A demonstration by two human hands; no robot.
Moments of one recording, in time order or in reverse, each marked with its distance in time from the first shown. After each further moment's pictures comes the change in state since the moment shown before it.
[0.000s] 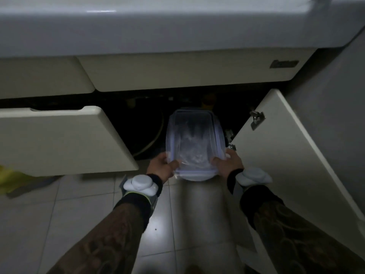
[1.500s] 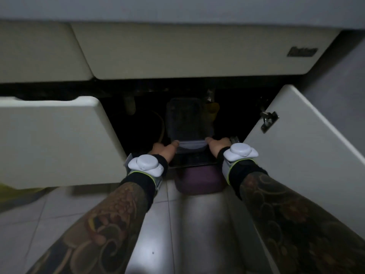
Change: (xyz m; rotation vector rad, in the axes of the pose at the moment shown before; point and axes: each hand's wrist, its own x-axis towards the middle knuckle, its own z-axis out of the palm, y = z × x) left_hand 0.069 0.040 0.003 0.148 0.166 0.007; right_hand 0.068 -0.055 0.049 -0.131 0.100 -0.042
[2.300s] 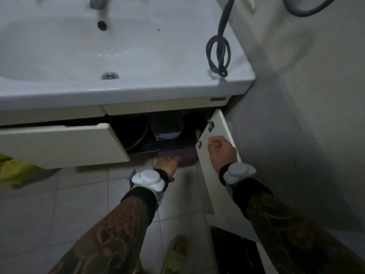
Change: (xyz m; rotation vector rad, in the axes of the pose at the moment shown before) left_hand -0.252 0.092 -0.008 -0.045 -0.274 -0.279; right_hand -0.196 -0.026 -0.200 -0.117 0.145 -0.237
